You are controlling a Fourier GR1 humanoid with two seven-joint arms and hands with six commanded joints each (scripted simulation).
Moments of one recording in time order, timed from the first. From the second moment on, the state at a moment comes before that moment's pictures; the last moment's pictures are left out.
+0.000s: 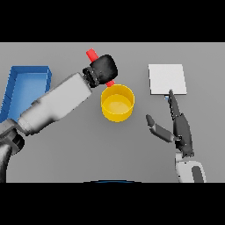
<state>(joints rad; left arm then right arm) -1.14 0.28 -0.89 -0.83 -1.20 -0.34 -0.15 0.10 -0.02 0.13 -1.71 0.24 -0.06 -0.09</state>
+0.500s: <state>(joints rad) -1.23 0.27 -1.06 -0.80 -1.37 -0.31 -0.22 0.11 -0.02 0.13 -1.72 0.23 -0.06 -0.11</state>
